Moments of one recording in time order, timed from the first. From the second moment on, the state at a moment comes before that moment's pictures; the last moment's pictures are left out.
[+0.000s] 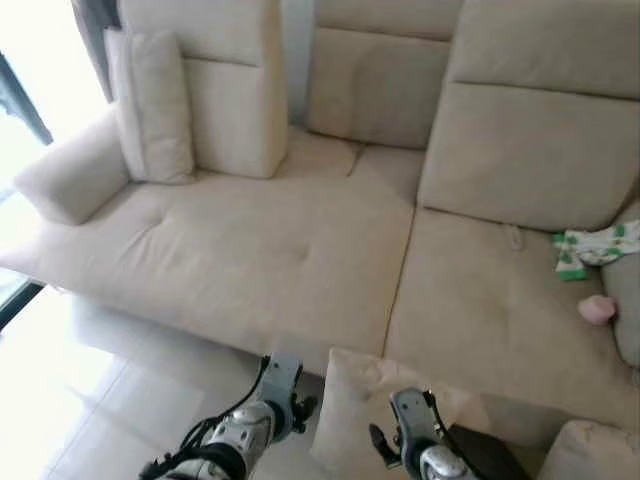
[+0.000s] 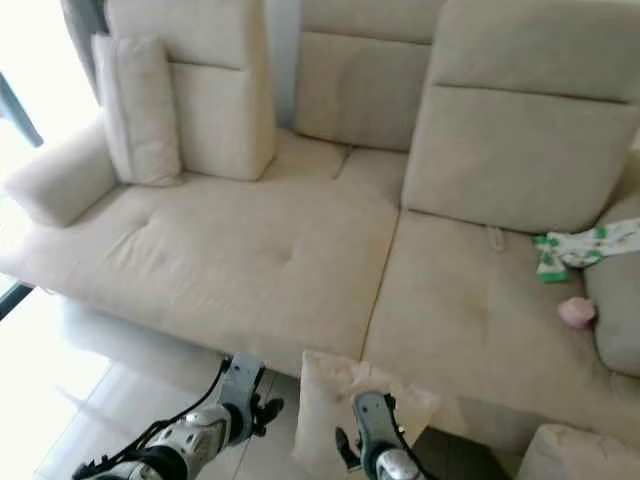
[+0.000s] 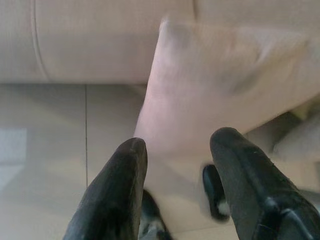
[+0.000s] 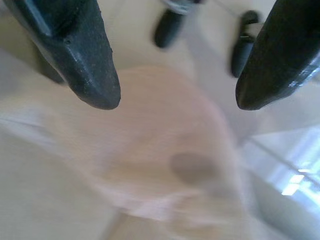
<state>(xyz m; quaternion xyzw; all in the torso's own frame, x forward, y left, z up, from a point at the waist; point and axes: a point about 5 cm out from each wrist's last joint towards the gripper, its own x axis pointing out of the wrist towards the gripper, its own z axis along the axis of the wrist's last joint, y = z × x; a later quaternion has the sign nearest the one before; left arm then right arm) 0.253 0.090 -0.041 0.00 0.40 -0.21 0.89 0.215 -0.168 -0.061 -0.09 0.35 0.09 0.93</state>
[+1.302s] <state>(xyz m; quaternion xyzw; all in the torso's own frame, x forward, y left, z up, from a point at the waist) 0.314 0.101 0.063 -0.17 0.02 -0.19 0.97 0.230 -0.193 0.066 -0.12 -0.10 -0.01 0.99</state>
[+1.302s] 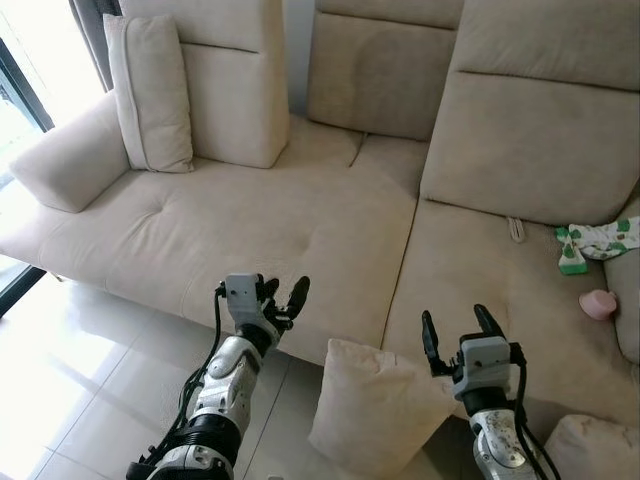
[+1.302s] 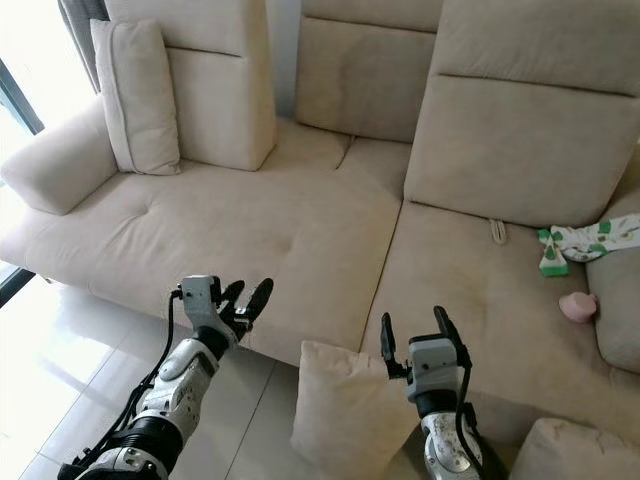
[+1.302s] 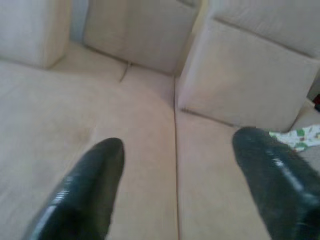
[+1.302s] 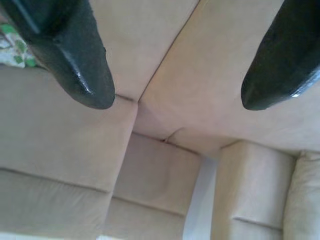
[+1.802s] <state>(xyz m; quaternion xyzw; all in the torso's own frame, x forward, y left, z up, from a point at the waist) 0.312 0.115 0.086 -0.12 -0.07 -0.14 0.98 0.223 -0.197 0.071 -0.12 -0.09 -0.03 0.99</state>
